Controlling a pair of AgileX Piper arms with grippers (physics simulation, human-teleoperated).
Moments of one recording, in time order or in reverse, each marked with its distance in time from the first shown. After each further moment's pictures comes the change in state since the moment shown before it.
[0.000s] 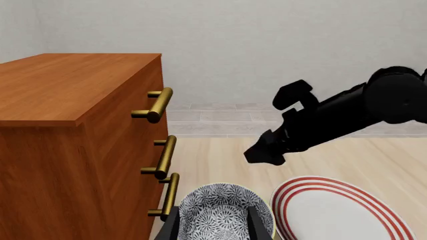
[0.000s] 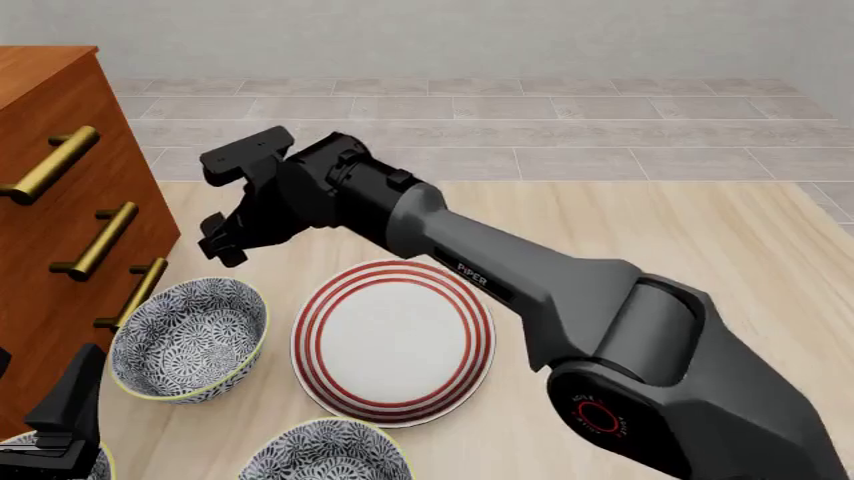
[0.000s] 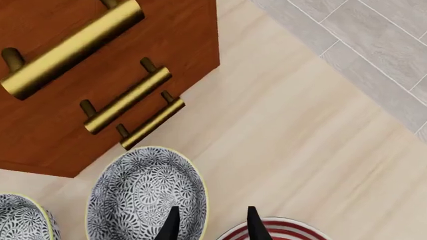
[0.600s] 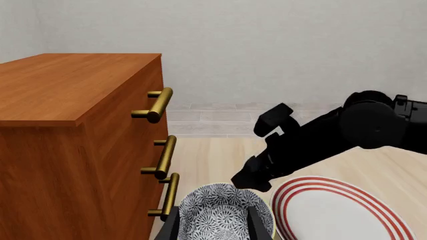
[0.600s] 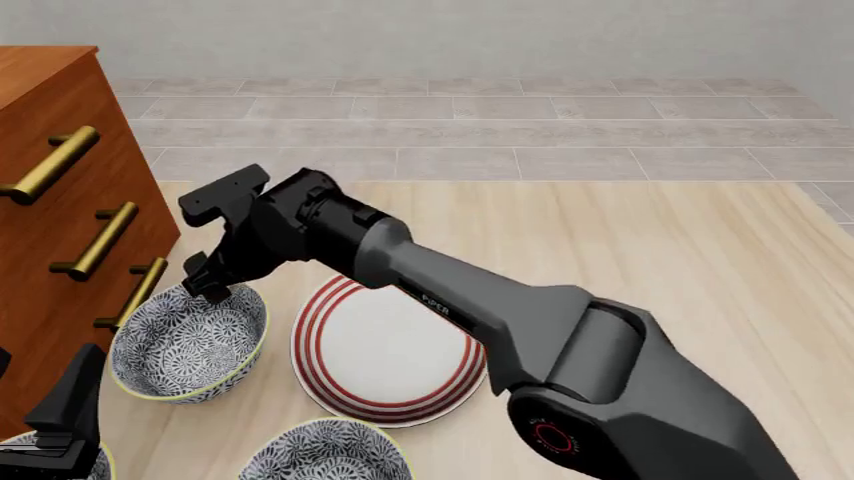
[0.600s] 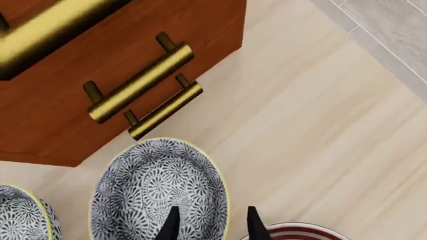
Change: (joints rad) left arm 0.000 0.000 0.000 0.000 0.000; right arm 0.045 0.111 -0.096 0.052 -0.003
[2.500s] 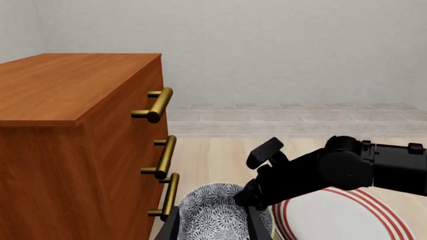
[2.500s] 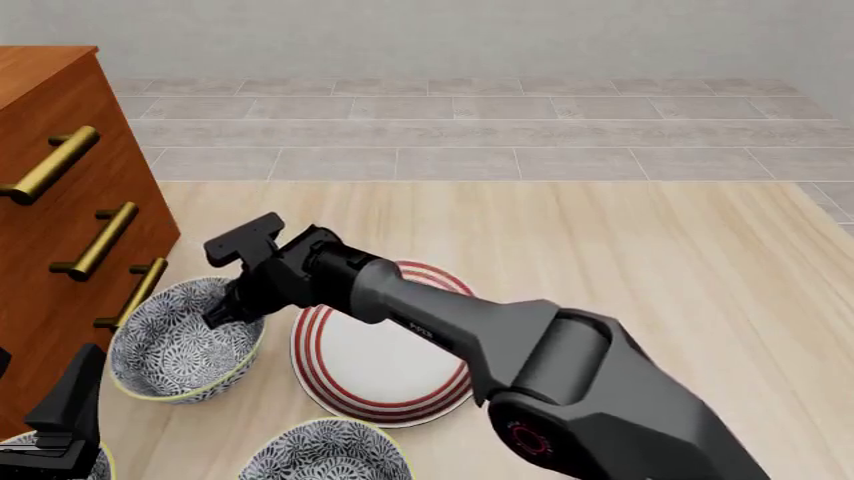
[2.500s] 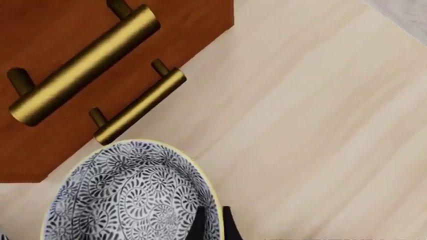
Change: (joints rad) left arm 0.000 0.000 0.000 0.000 0.000; right arm -0.009 0.092 0.109 -0.201 0.058
